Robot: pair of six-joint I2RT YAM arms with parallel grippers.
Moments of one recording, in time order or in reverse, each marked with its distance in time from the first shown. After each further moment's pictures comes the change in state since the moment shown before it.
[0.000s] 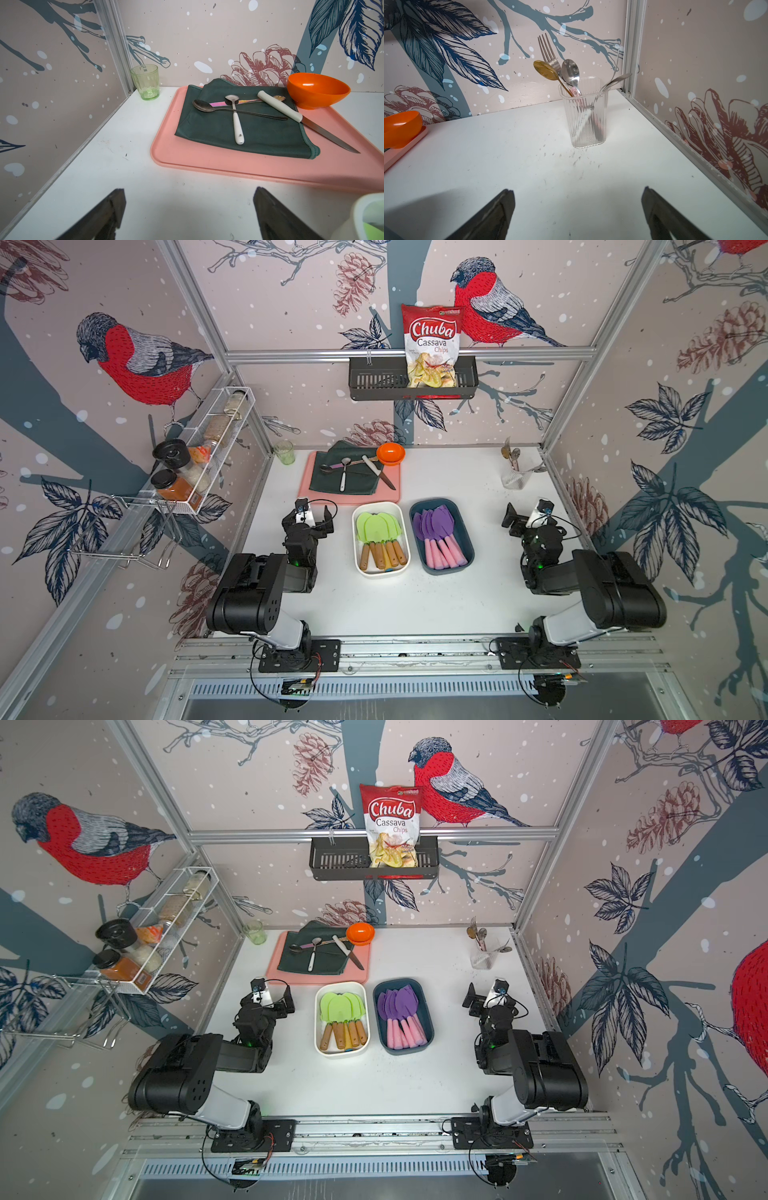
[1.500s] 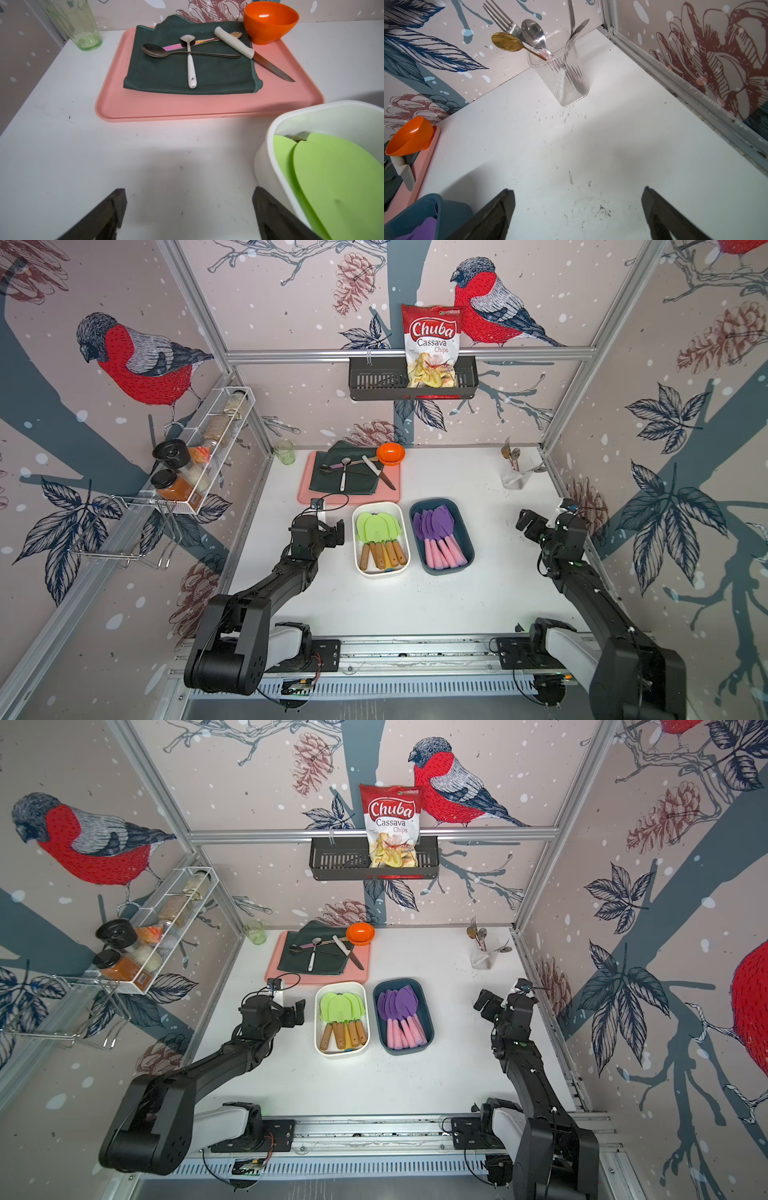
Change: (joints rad) left arm -0.078 -0.282 0.082 -0.671 0.132 -0.007; right arm -0.142 -0.552 0.154 -1.037 -0.134 0.238
